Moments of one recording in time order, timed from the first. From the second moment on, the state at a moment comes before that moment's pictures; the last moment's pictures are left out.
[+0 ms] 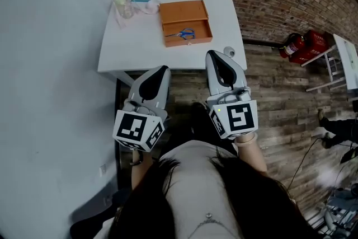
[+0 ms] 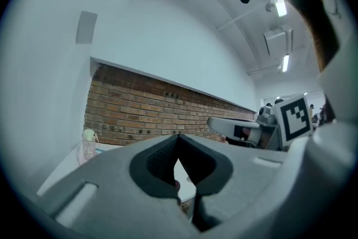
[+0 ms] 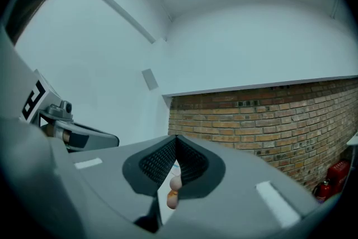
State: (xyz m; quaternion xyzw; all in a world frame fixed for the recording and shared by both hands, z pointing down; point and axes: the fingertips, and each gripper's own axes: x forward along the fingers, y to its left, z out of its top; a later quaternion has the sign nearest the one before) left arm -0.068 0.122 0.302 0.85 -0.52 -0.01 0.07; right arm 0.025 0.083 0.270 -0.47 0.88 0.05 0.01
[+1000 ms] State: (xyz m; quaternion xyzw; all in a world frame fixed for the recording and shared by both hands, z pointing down) left arm -0.059 0.009 0.303 0.84 -0.55 -0.01 0.06; right arm 0.021 -0.027 0.293 -0.41 0.91 0.07 -0.02
